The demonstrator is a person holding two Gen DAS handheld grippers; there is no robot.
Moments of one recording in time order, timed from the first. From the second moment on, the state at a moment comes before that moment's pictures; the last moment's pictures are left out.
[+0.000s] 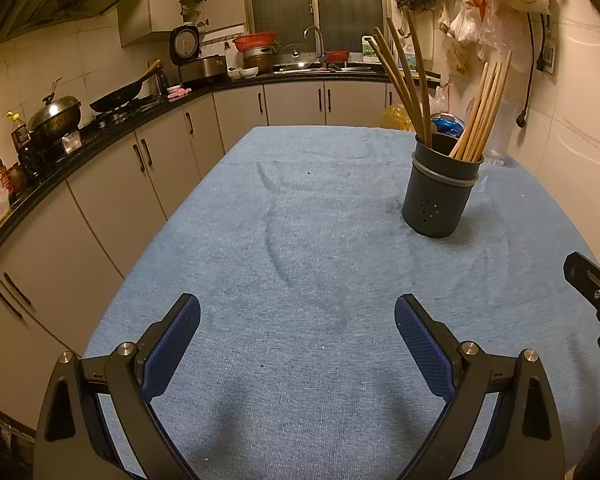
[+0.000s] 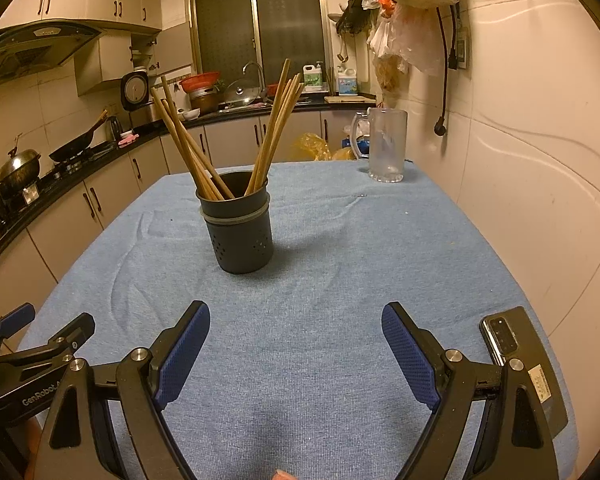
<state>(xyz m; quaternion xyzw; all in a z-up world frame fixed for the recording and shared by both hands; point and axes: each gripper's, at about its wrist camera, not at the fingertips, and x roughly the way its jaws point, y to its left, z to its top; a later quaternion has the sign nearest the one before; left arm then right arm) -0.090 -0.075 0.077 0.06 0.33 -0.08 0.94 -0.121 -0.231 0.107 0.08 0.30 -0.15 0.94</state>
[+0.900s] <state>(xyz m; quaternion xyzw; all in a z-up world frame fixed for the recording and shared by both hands) -0.098 -0.075 0.083 0.06 0.33 -0.08 0.94 -0.132 -0.223 0.114 0.07 0.29 -0.15 0.94</state>
